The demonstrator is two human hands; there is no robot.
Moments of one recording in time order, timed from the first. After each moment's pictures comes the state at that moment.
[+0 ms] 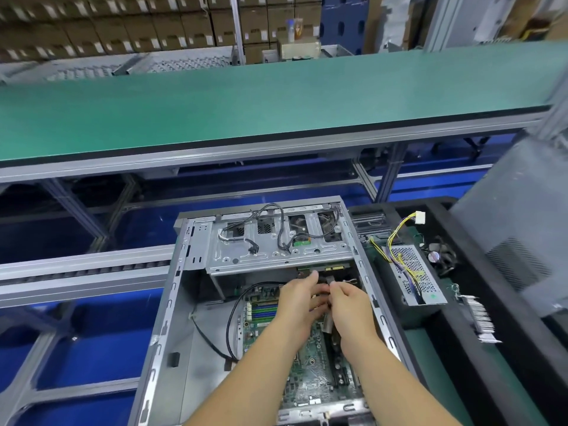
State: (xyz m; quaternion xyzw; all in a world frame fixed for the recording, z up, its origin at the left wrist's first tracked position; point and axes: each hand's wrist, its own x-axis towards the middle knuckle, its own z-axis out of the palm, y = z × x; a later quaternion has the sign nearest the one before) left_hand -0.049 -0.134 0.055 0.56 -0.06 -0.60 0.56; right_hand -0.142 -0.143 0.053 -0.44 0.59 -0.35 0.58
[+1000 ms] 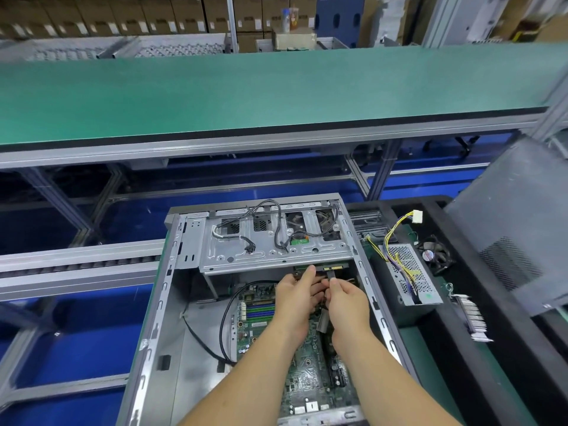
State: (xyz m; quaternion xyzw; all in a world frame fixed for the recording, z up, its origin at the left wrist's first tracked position) left_hand -0.051 -0.144 0.038 0.53 -0.07 -0.57 0.63; right_hand -0.129 -0.152 0.048 -0.36 0.62 -0.38 0.58
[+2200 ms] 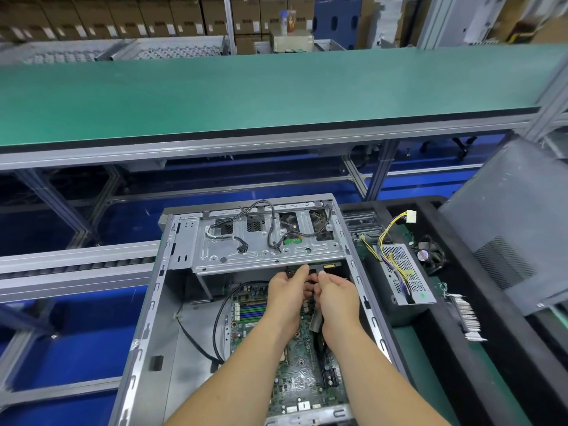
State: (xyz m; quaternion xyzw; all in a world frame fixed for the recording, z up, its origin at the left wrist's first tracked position) left_hand -0.044 -0.152 0.030 0.58 -0.11 -0.55 0.59; right_hand -0.125 -0.161 0.047 -0.37 0.61 -0.37 0.59
